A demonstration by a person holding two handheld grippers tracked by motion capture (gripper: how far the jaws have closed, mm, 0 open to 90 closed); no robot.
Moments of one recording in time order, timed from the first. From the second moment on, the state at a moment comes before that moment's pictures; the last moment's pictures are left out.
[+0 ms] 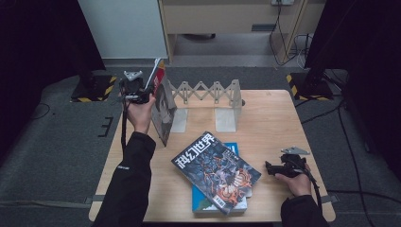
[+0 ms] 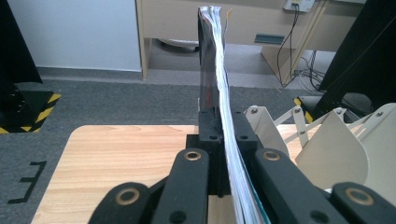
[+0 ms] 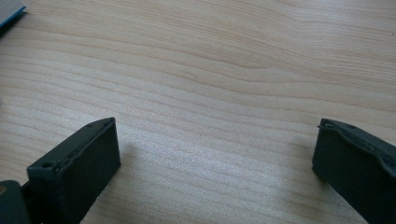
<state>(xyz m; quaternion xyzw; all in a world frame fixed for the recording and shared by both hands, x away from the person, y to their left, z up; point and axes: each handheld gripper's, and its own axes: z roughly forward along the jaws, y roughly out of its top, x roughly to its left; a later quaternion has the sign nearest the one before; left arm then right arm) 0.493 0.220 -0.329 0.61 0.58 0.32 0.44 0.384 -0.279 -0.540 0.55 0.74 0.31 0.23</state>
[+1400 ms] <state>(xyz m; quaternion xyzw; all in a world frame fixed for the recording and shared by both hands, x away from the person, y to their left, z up) 0.423 0.249 -0.319 0.63 0.49 0.30 0.52 0.383 -0.278 -0.540 0.55 0.74 0.31 0.23</state>
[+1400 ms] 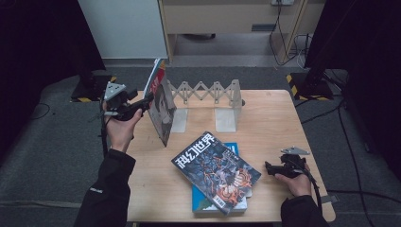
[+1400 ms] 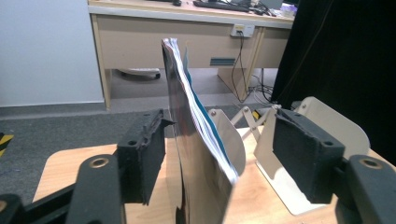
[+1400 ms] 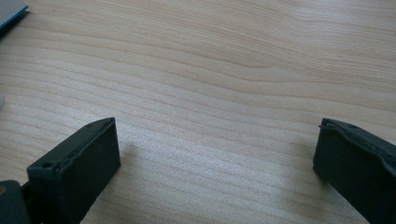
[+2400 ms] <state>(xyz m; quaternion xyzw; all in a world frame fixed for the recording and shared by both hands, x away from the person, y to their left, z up) 0.363 0.244 -0.403 0.68 0.47 0.22 0.51 0.383 -0.278 -0.540 0.55 0.74 0.31 0.23</state>
